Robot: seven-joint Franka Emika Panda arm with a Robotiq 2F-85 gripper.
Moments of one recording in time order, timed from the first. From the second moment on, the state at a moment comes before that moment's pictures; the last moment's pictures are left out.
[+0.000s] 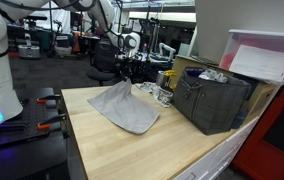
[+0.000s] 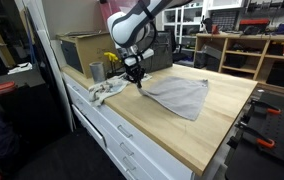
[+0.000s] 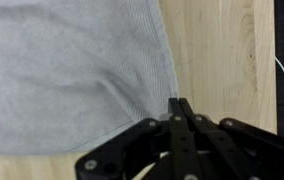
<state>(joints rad) 0.28 0.84 -0.04 -1.34 -0.06 1.98 0.43</state>
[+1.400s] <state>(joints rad) 0.05 0.64 -0.14 -1.55 -0.32 1.89 0.18</state>
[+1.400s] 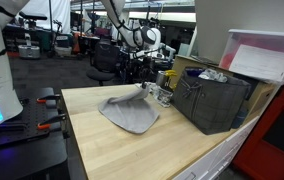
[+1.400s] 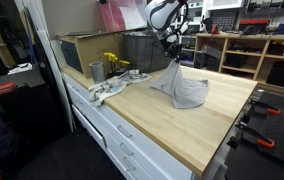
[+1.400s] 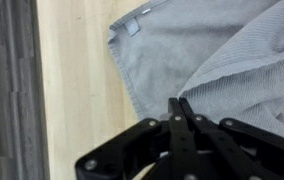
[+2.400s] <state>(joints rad) 0.06 0.64 -0.15 -1.54 -0.61 1.92 0.20</state>
